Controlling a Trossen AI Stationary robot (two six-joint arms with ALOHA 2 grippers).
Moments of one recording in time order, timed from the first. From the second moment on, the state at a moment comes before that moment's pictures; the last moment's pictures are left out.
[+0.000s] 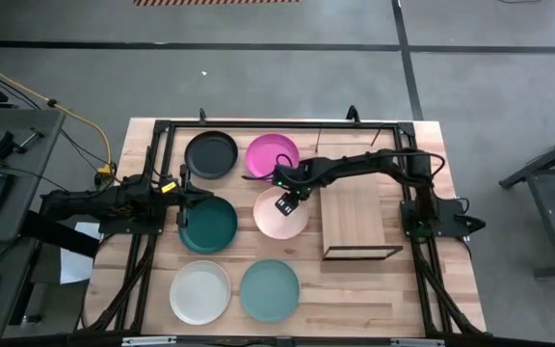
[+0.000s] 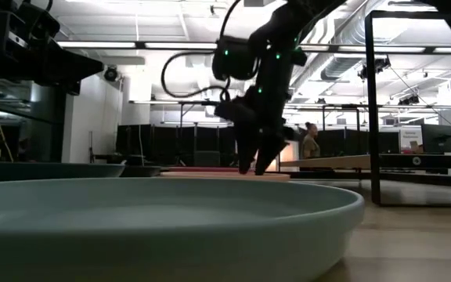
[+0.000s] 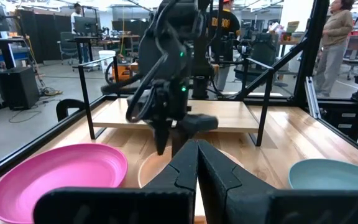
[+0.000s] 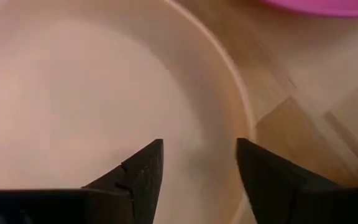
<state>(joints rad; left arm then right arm) 0.05 0.02 0.01 0.01 -0.04 0.00 -0.14 2.03 1.43 -0.69 0.01 0.60</state>
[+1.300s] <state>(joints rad) 0.04 0.02 0.01 0.01 -0.04 0.00 -0.23 2.08 1.49 -0.78 0.02 0.38</state>
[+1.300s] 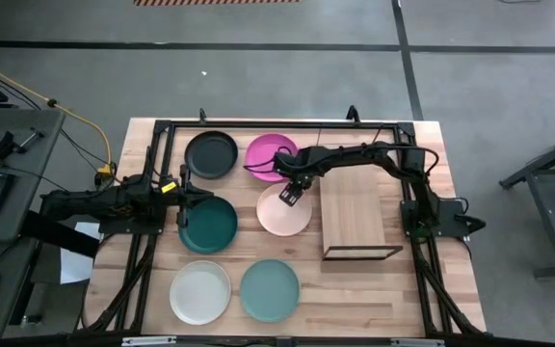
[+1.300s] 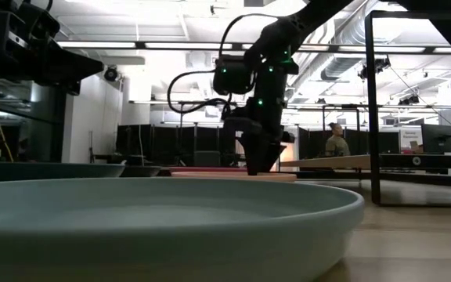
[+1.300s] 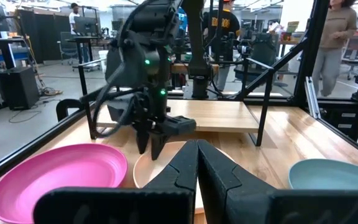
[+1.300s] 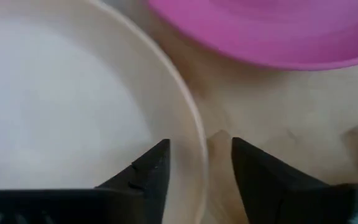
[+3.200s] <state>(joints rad) 0.05 0.02 0.01 0.01 -0.04 0.00 -0.11 2.12 1.50 -0.76 0.01 0.77</state>
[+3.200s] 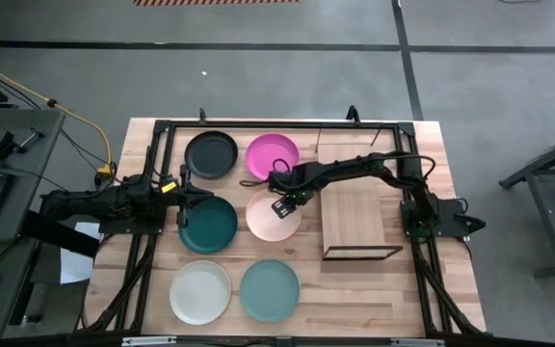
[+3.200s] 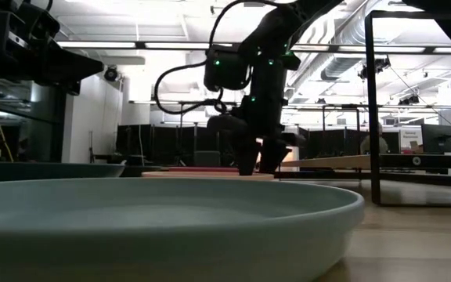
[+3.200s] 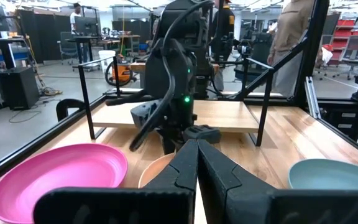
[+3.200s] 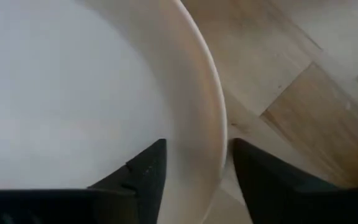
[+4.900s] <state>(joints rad) 0.04 0.02 0.01 0.01 -0.04 0.00 -0.59 1.14 0.90 -0.92 0.03 0.63</state>
